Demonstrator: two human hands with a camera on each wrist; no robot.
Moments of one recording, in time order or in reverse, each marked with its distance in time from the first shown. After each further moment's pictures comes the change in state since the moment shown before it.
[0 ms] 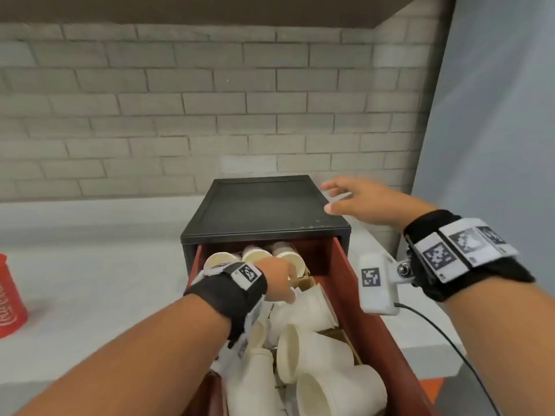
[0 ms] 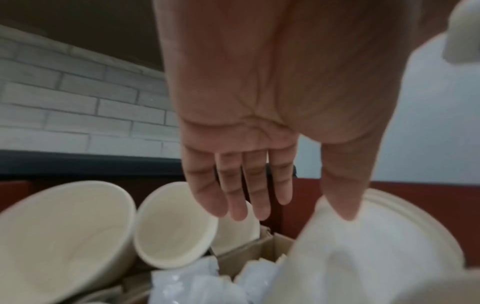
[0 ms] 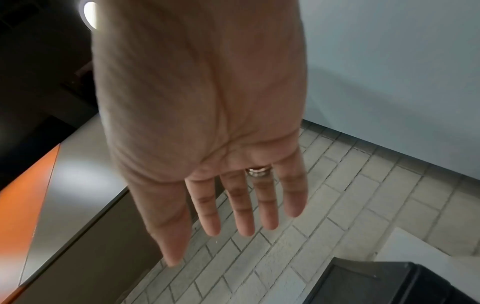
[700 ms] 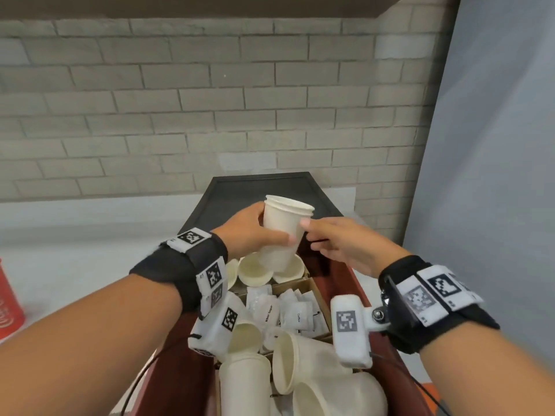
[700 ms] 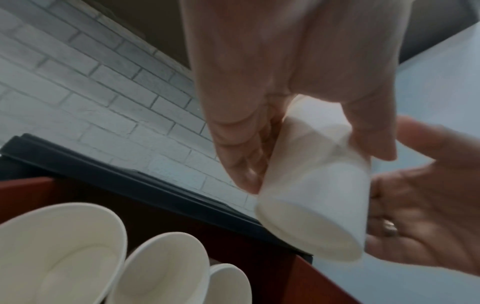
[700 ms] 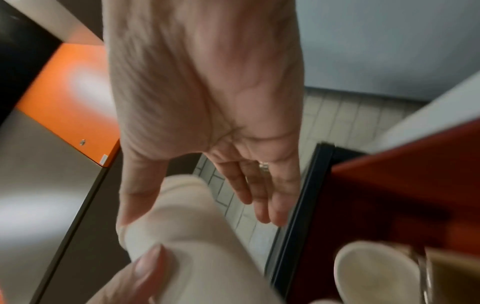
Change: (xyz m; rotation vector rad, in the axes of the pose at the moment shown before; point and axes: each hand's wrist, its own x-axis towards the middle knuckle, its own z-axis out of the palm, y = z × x) left_hand -0.013 -0.024 -0.051 -0.905 0.285 0.065; right_hand -0.007 0.011 0.057 0.715 -0.137 0.197
